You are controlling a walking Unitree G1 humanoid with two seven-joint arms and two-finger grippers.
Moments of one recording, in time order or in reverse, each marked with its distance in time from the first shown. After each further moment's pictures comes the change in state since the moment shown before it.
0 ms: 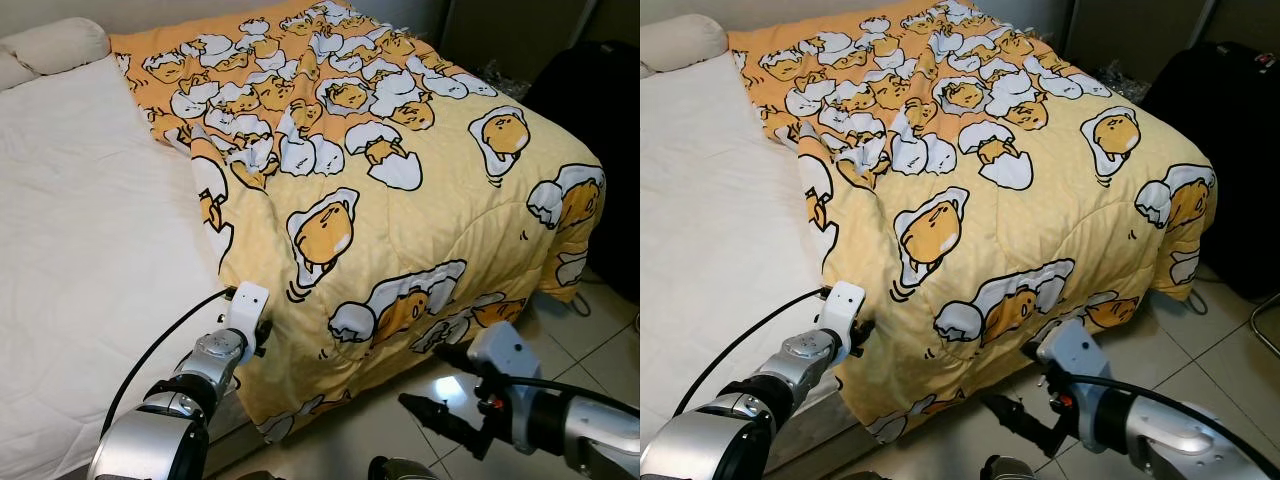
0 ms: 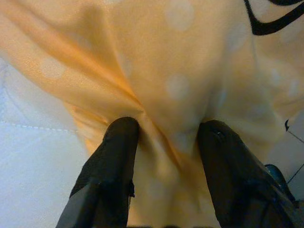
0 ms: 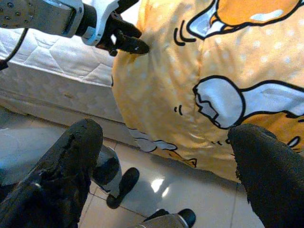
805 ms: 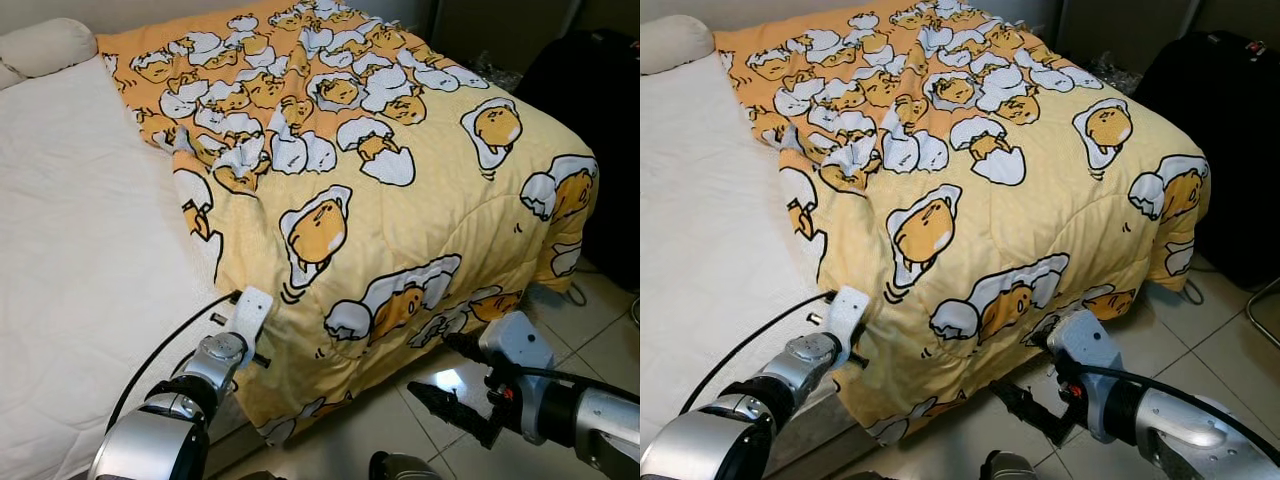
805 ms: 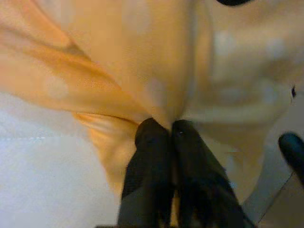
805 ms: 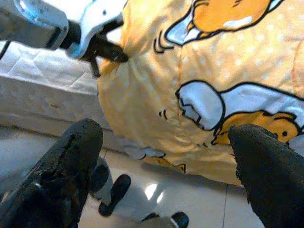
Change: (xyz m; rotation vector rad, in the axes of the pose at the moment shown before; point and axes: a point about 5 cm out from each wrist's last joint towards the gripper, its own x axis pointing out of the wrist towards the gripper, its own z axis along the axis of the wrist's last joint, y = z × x) left arm 0.000 -0.002 -0.006 0.141 0.063 -0.027; right arm -0.002 -0.008 0.008 -0.002 -0.031 -0.045
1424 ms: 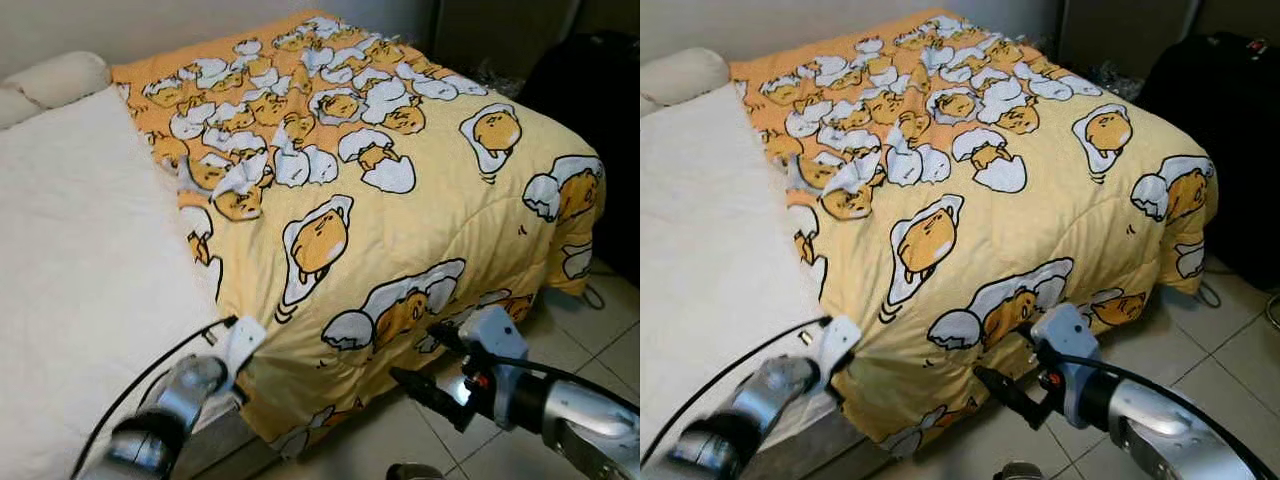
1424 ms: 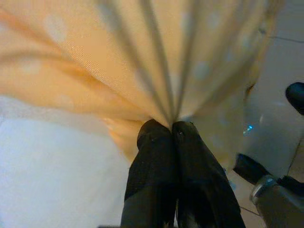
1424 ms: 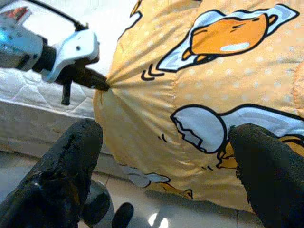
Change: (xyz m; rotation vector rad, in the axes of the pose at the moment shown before) left arm -0.018 0.002 -0.040 0.203 0.026 -0.155; right arm 0.022 0.001 -0.005 0.018 -0.050 0.003
